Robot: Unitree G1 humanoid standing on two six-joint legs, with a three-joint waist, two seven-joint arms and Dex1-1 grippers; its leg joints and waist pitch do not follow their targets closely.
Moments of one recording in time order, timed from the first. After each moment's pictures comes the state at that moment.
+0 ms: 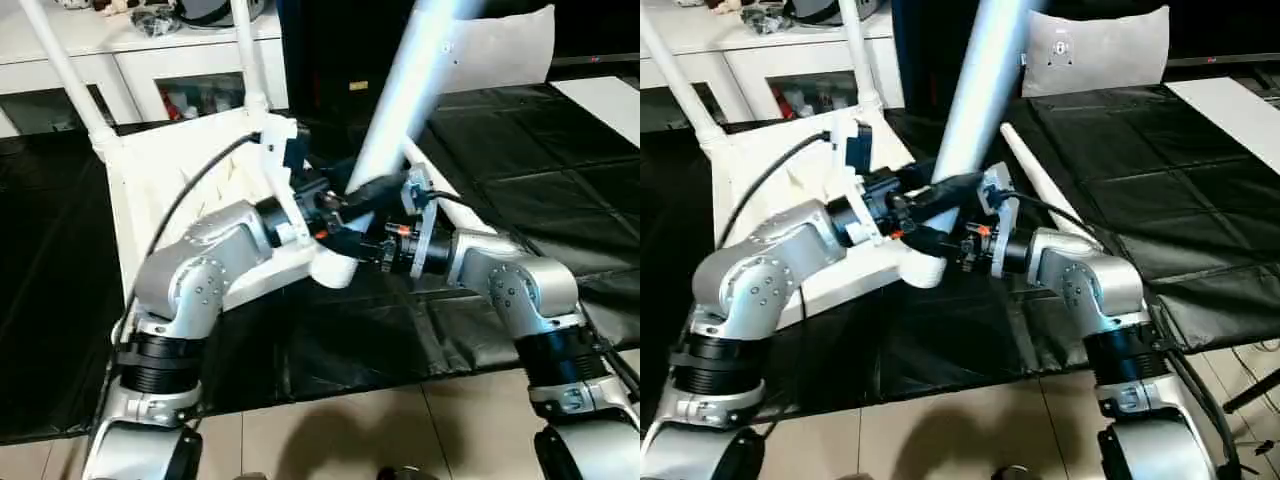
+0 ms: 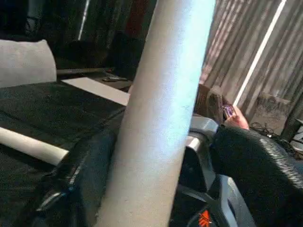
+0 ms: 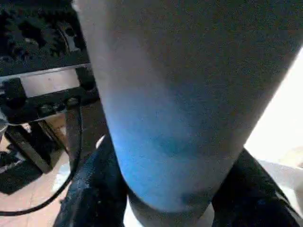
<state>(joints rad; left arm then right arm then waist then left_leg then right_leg) -0.60 0.11 -0.03 -0.06 -0.63 0.71 -0.65 -0.60 -0.29 0.10 0.21 0.53 0.67 0.91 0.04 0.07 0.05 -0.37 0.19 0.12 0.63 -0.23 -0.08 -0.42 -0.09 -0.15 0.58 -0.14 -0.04</state>
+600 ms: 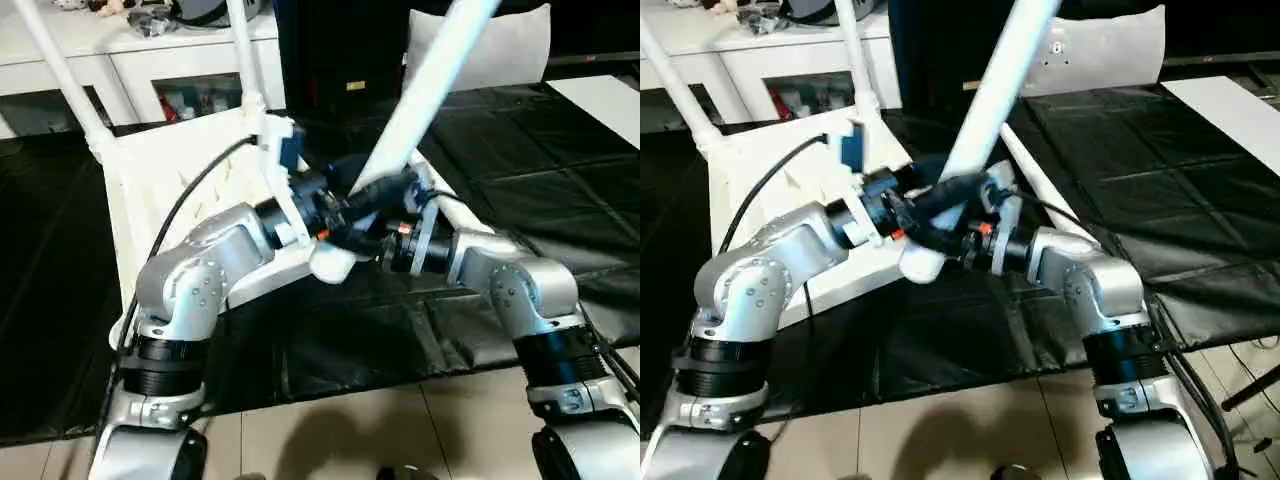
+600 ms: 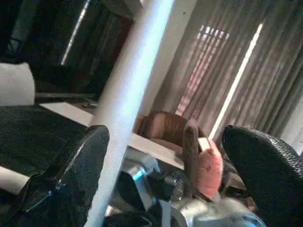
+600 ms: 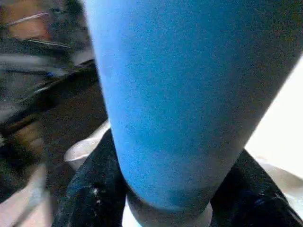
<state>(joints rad) -0.59 0.06 0.06 -0.07 -0.74 0.70 -0.66 -0.58 -0.27 0.01 0.25 0.50 0.67 0.75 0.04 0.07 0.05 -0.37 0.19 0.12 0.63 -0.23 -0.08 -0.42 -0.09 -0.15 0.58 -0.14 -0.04</state>
